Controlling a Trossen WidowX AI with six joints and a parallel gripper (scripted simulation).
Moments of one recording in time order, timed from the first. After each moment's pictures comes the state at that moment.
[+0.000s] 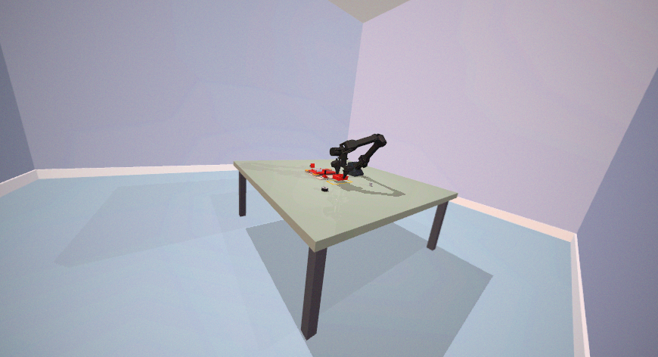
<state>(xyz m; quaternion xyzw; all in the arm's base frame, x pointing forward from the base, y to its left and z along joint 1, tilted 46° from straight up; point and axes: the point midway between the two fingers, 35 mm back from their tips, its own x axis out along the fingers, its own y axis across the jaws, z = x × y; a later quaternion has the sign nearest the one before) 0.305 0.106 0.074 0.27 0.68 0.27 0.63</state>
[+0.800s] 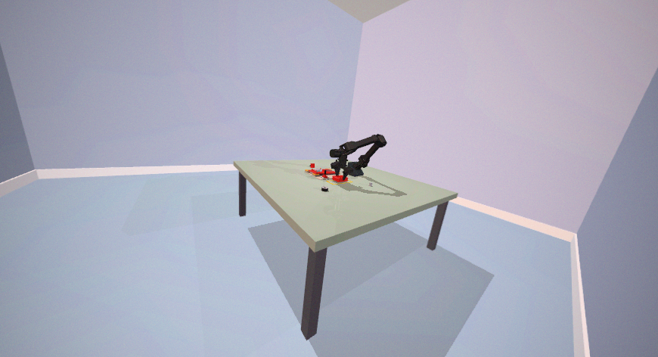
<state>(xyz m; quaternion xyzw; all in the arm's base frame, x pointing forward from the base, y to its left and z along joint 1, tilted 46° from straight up) 0.304 0.113 0.067 0.27 0.68 0.27 0.63</state>
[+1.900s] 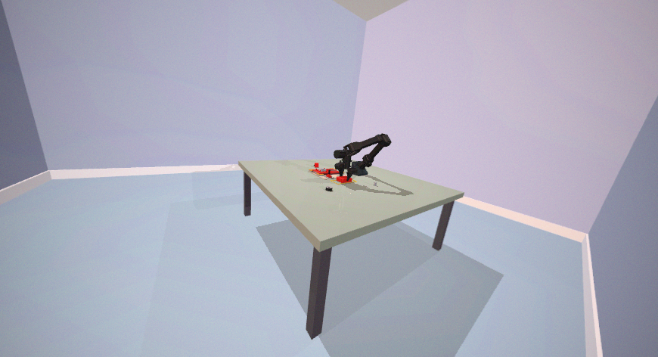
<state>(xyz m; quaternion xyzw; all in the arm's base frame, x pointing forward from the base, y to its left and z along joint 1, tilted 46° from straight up) 0.303 0.119 0.061 0.27 0.68 0.27 0.63</state>
